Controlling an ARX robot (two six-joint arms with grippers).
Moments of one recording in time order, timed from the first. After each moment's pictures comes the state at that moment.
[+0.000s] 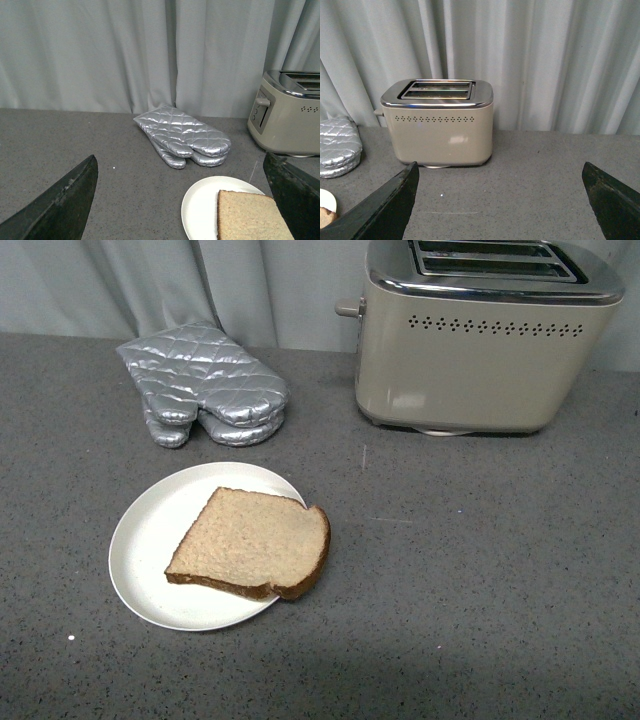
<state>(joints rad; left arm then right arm) 0.00 0.00 0.02 0.00 0.00 0.00 0.00 0.00 0.00 0.00 0.00 0.00</state>
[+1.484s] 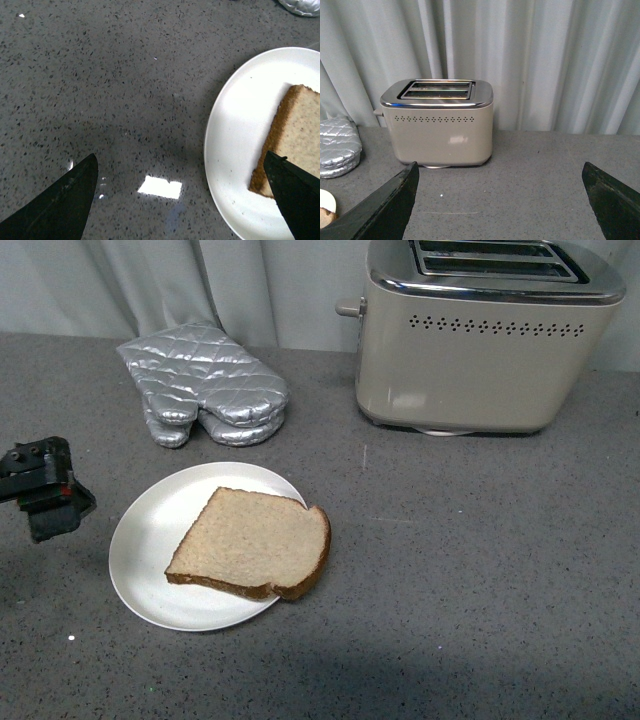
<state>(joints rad) 0.00 1.74 0.55 0.31 0.05 -0.23 0.00 0.00 0.00 0.00 0.00 0.00</state>
